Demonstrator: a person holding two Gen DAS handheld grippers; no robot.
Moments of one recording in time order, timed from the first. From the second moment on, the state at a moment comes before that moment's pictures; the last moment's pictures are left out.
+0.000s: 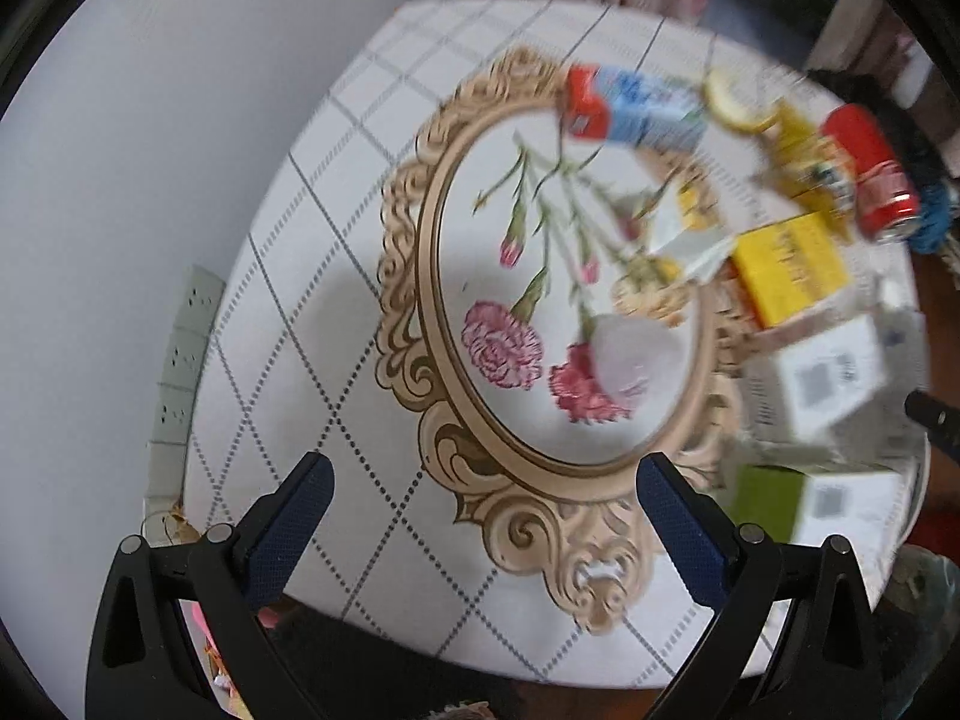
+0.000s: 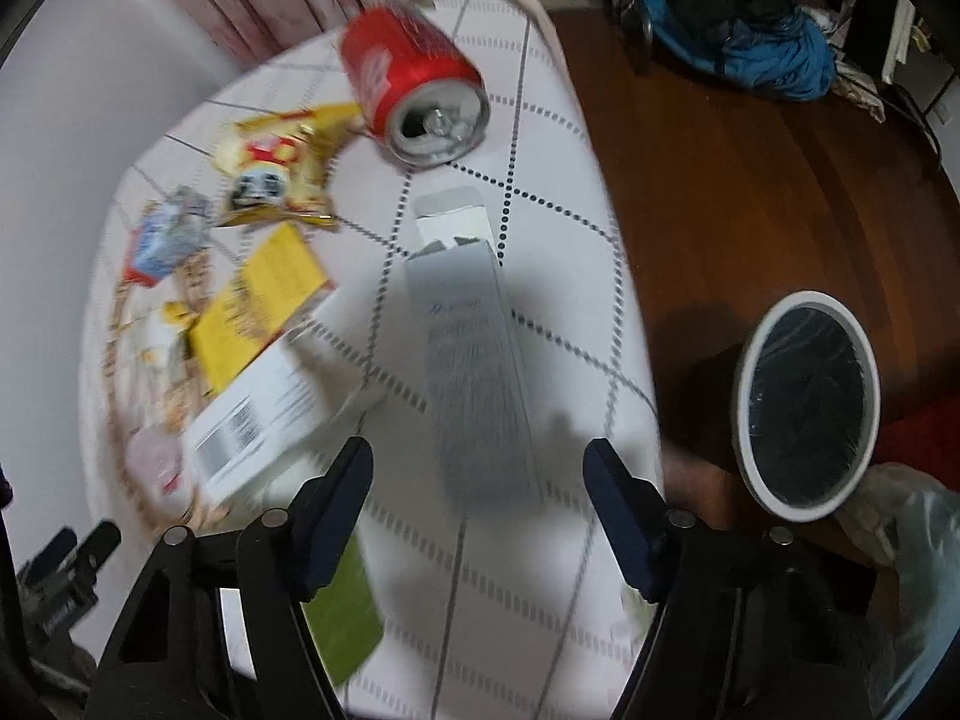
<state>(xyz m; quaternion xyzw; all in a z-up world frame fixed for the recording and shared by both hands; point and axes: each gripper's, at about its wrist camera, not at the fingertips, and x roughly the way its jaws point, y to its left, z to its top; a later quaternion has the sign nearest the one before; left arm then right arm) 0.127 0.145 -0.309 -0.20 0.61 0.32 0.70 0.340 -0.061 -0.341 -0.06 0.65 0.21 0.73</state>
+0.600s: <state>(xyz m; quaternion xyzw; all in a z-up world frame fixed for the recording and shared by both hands) 0.179 0.020 -0.279 -0.21 0.61 0.19 0.74 0.290 -0.162 -0.338 -0.02 0.65 0.20 0.73</state>
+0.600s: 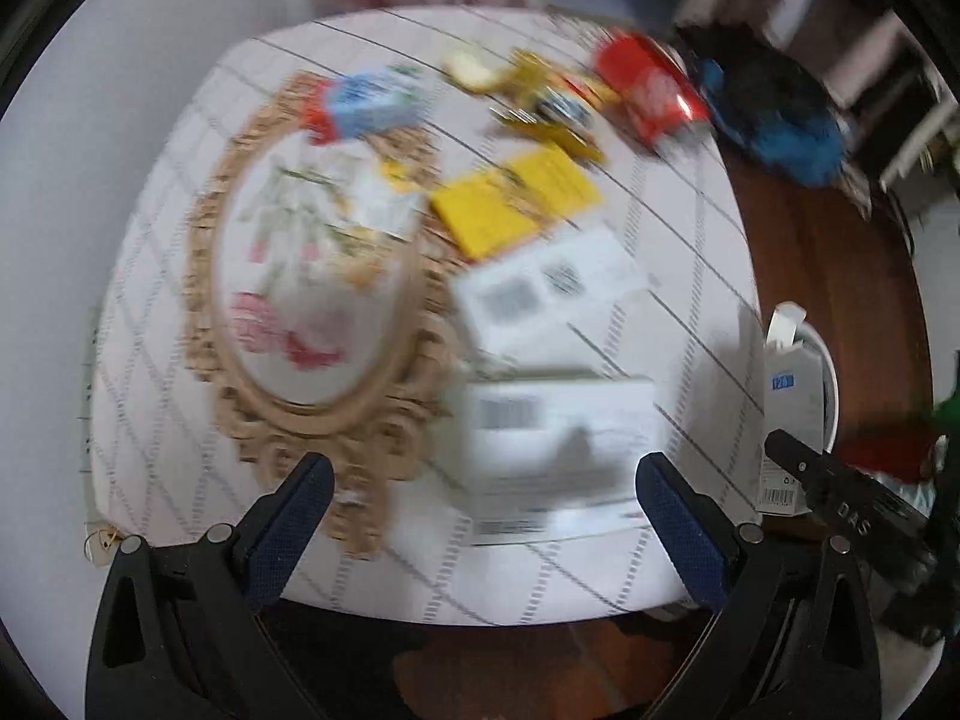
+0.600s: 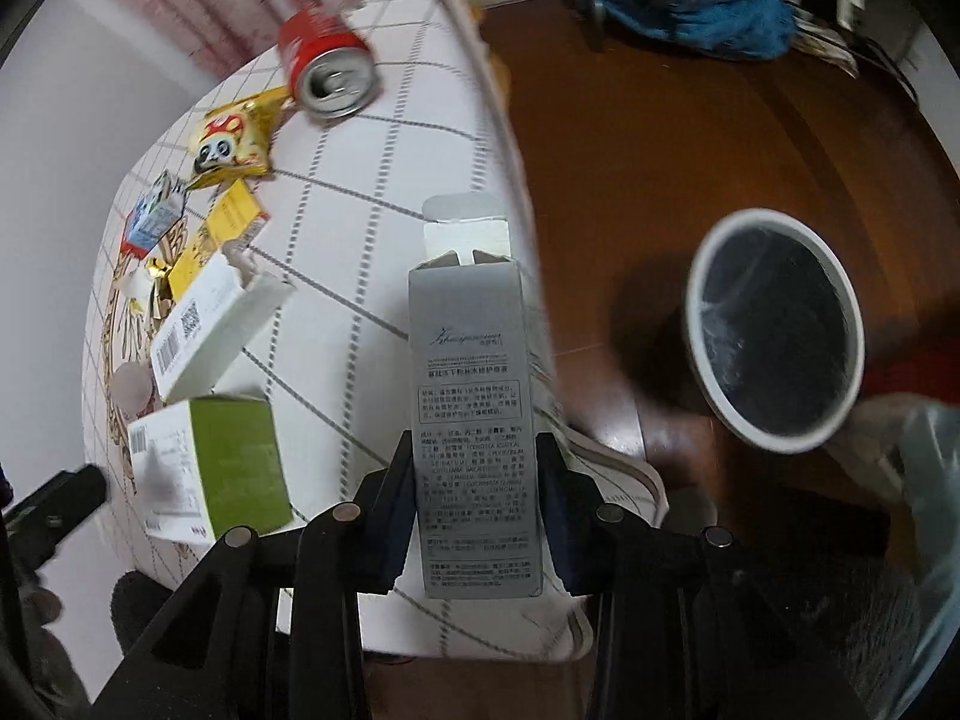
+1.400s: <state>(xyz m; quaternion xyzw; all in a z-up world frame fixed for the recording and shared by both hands) 0.138 0.052 -0.317 -0.18 0.62 0.26 0.72 0.243 -0.104 -0.354 -0.11 0.65 0.24 0.71</state>
